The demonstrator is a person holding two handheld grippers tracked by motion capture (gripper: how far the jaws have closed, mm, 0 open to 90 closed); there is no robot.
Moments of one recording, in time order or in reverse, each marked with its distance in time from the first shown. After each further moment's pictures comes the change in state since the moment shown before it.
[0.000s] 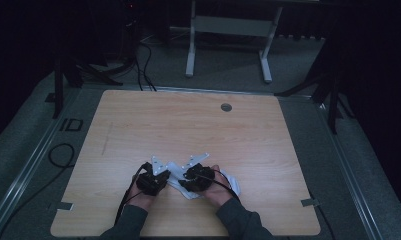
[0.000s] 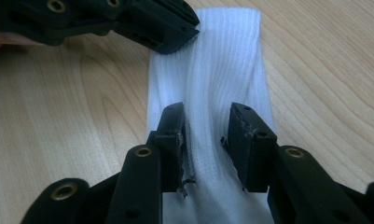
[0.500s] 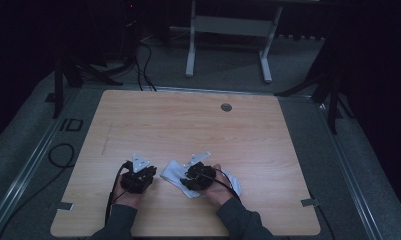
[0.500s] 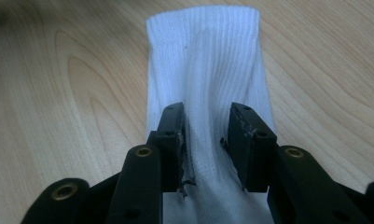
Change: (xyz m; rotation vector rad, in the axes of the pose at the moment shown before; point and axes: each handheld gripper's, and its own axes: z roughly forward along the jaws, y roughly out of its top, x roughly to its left) left arm 0.021 -0.007 -0.026 -0.063 0.023 -0.093; right arm -0.003 0.000 -0.001 0.006 -0.026 0.020
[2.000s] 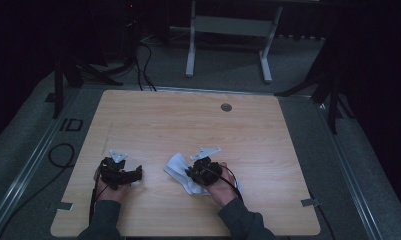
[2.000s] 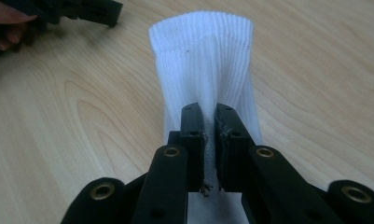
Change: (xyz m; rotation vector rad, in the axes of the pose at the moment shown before) left arm 0.077 -0.024 0.013 0.074 0.242 -0.202; right arm -0.003 0.008 -0.028 -0.086 -0.059 0.128
